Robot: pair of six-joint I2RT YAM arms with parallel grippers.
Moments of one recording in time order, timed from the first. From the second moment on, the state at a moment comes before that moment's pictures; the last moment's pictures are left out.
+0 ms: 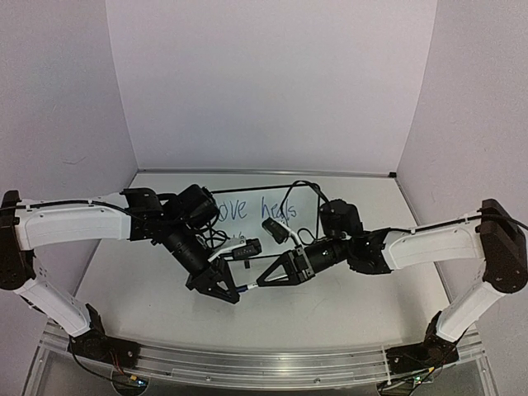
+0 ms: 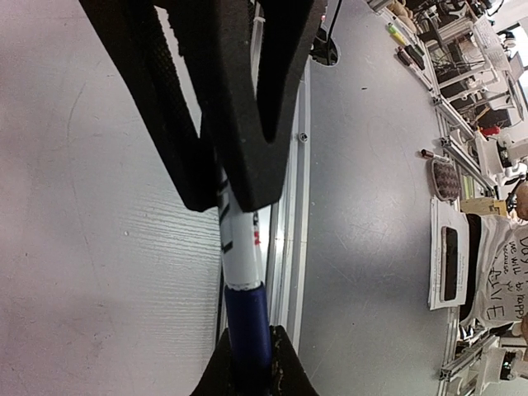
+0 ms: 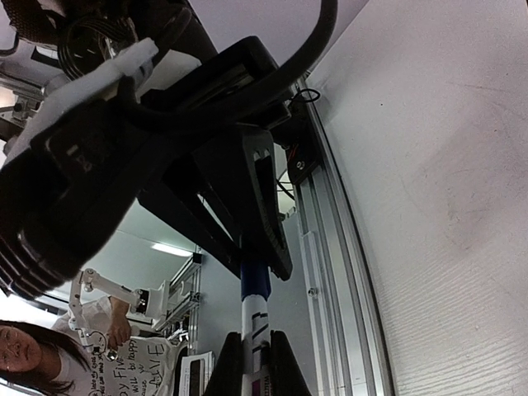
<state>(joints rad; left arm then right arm) -1.01 1.46 1.13 -0.73 0.72 0.16 0.93 1.58 0.84 0.36 -0.95 0.73</state>
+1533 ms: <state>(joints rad) -0.98 1.31 0.98 -0.63 0.58 0.04 0.92 1.53 0.75 0.32 -0.77 0.74</state>
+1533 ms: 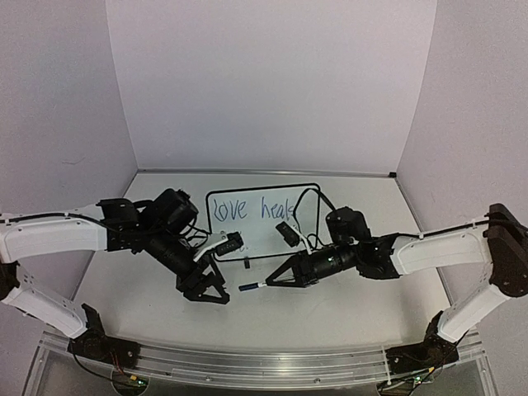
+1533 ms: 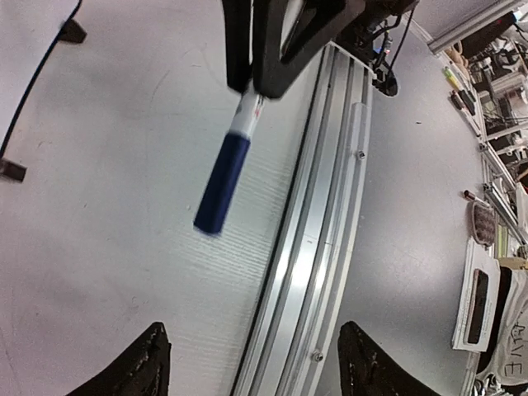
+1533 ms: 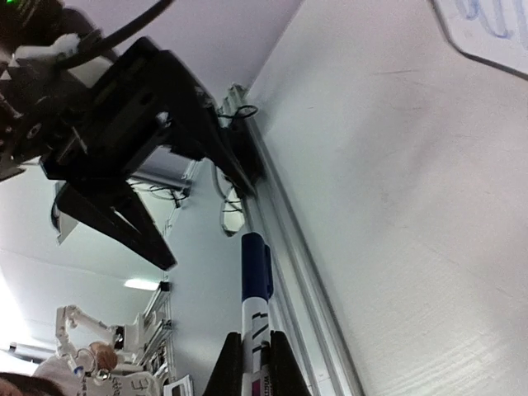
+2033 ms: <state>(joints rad) -0.75 1.02 0.82 -0.49 0.19 -0.32 0.96 1.65 0.81 0.11 -0.52 0.66</state>
